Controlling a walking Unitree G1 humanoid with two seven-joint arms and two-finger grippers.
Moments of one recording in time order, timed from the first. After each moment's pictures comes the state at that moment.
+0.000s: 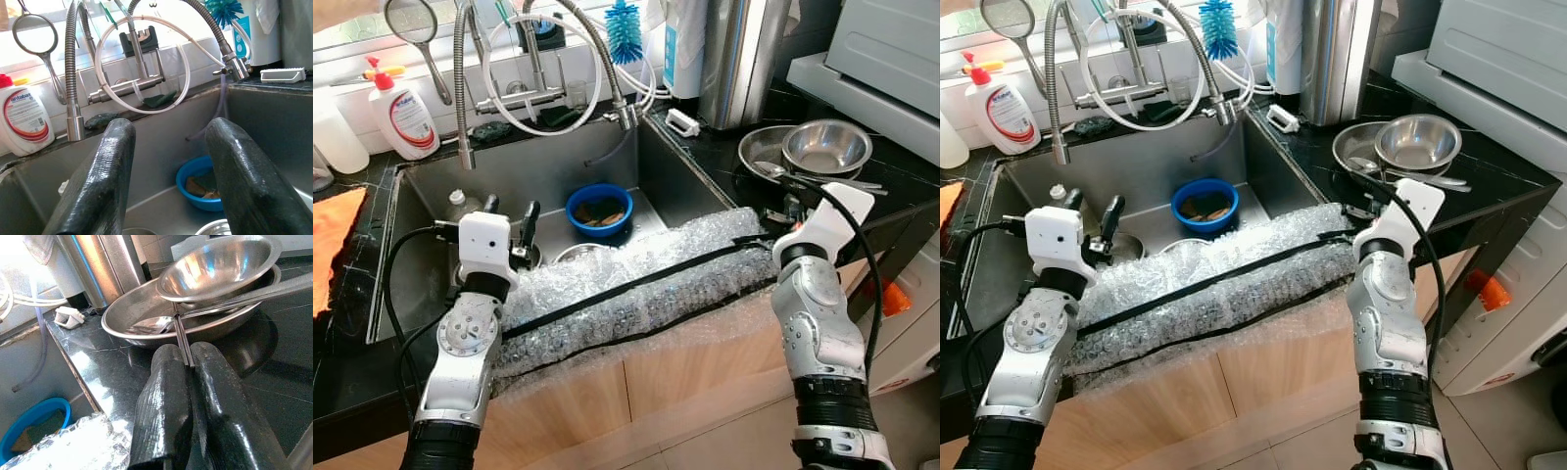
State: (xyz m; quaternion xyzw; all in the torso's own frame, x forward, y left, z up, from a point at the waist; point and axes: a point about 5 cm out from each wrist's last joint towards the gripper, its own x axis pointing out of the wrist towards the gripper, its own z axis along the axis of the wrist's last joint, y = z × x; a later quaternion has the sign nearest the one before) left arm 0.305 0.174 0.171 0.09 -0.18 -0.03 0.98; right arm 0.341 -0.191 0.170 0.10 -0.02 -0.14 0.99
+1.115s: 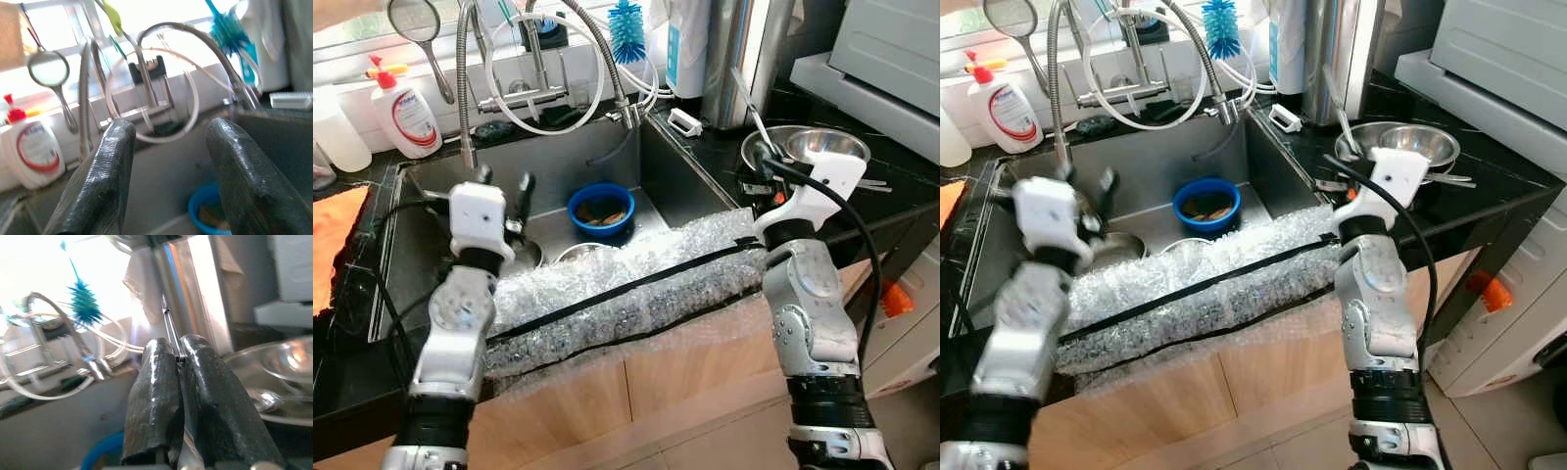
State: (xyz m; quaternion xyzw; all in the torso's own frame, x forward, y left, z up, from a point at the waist) left arm 0.319 0.182 0.206 0.11 -0.23 -0.02 0.97; right arm 0.335 -0.157 0.217 0.08 -0.17 0.04 0.98
